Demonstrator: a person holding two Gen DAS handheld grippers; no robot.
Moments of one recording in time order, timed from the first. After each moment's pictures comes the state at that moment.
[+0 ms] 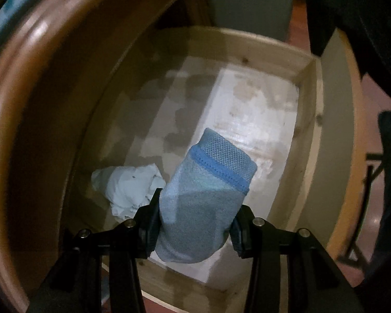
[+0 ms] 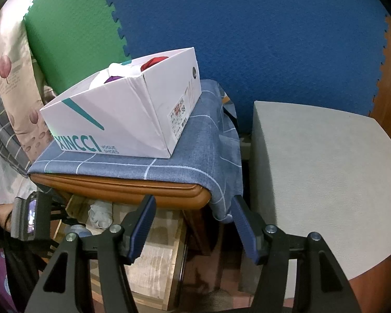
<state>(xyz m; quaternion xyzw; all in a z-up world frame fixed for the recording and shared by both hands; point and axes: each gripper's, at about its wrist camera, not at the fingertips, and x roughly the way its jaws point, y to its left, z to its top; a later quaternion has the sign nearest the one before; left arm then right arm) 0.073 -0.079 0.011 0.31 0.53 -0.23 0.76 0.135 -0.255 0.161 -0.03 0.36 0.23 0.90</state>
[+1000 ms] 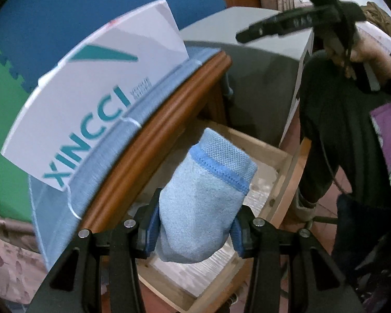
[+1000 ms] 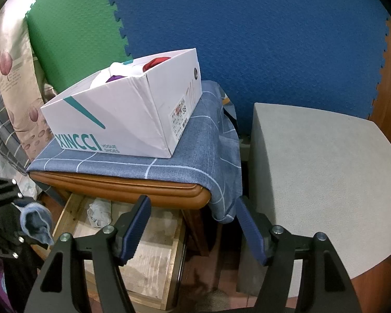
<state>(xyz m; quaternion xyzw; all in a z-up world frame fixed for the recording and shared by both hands) 0.036 -0.057 0.136 0.24 0.43 -0.17 0.85 0.133 -0.253 0.162 -0.04 0.36 0.23 0.90</state>
